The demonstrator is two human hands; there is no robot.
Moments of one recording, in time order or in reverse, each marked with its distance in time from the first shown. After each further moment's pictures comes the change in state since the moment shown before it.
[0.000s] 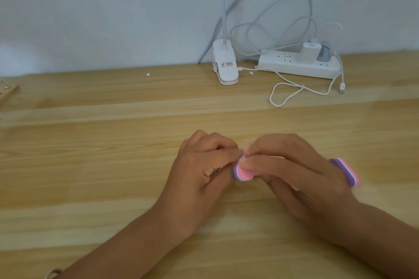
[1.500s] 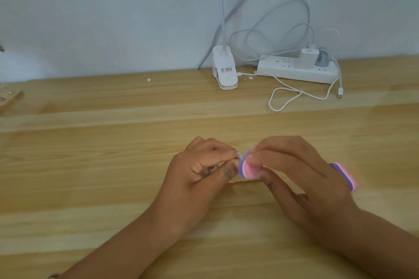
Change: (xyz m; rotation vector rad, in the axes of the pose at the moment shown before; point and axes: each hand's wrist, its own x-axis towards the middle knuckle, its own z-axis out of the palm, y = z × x) left_hand 0.000 -0.001 -0.004 -0.331 0.007 -0.180; right_hand -0.001 -0.002 0.000 -0.049 0.077 0.046
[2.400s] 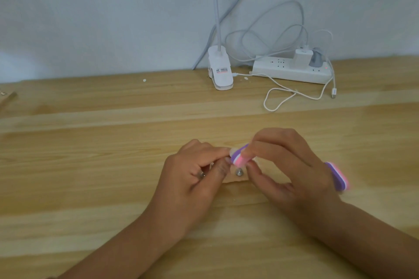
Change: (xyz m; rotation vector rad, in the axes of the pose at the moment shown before) left_hand -0.001 0.006 0.004 0.157 0.063 0.047; right_hand 0.008 -0.001 0.005 -0.043 0.069 0.042
